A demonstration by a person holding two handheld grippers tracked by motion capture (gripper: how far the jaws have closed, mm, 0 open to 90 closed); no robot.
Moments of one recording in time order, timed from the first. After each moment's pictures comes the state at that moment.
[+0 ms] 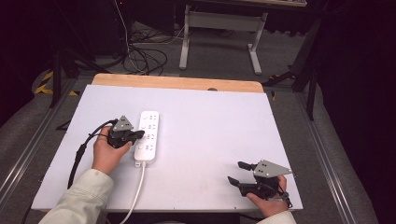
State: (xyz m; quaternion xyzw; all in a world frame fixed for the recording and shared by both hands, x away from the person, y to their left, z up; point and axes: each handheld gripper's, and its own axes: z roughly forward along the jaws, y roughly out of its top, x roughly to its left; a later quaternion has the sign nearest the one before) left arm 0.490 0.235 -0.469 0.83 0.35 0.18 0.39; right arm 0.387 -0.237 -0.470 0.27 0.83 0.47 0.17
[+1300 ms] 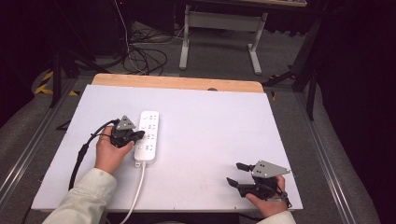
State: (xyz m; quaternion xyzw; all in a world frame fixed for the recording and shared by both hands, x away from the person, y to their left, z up) left arm 0.490 0.227 -0.468 0.83 0.38 0.18 0.37; right arm 0.387 -0.235 -0.471 0.26 0.83 0.46 0.16
